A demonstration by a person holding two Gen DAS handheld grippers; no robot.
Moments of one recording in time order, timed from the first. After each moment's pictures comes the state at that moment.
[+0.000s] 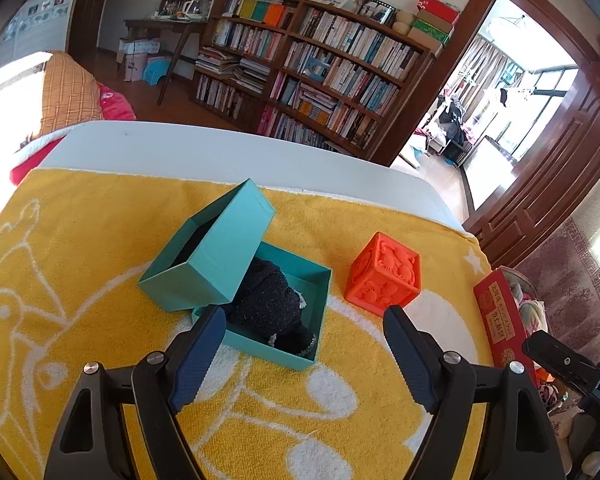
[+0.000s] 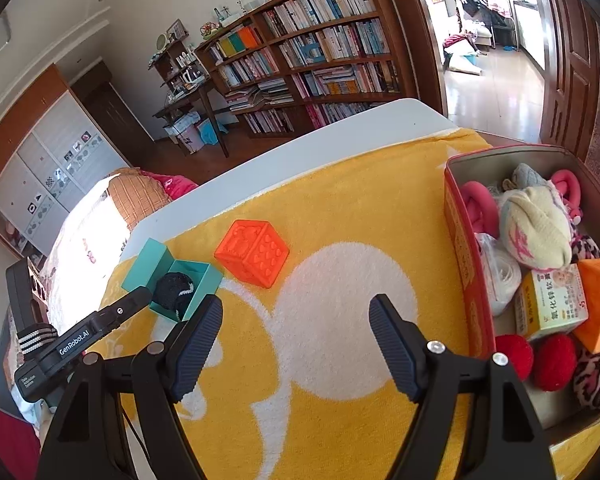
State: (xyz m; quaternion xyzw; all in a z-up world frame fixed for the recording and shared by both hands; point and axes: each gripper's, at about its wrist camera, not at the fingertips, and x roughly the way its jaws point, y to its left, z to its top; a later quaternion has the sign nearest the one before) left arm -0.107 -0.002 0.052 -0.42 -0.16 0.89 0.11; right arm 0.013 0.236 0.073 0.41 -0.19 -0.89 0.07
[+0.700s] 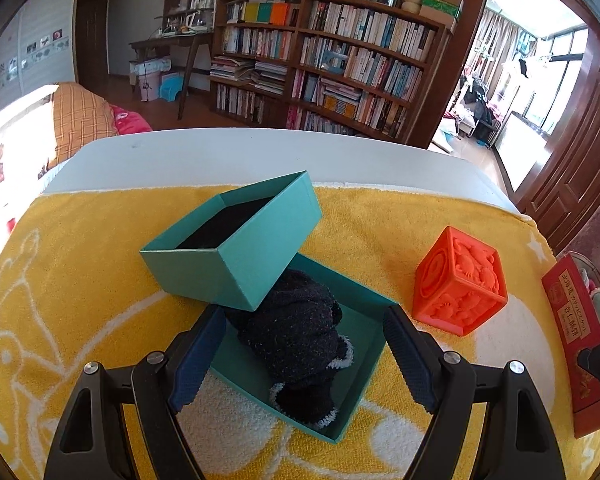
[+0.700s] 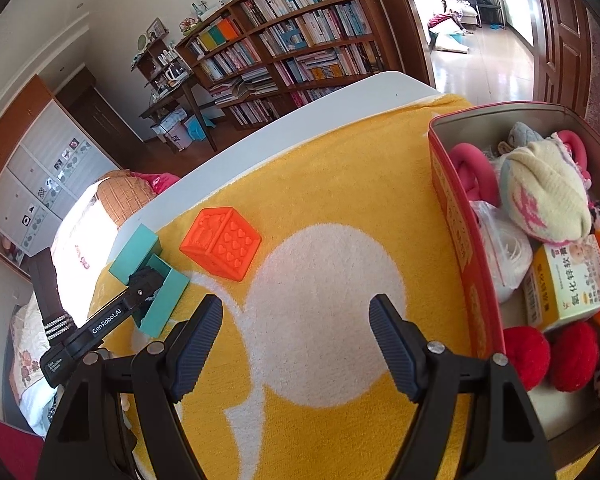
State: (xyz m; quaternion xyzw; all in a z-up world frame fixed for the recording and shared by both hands) left arm -0.152 0.013 0.012 -0.43 -0.07 0.90 0.06; right arm 0.001 0.252 0.040 0.43 -0.21 -0.87 0.05
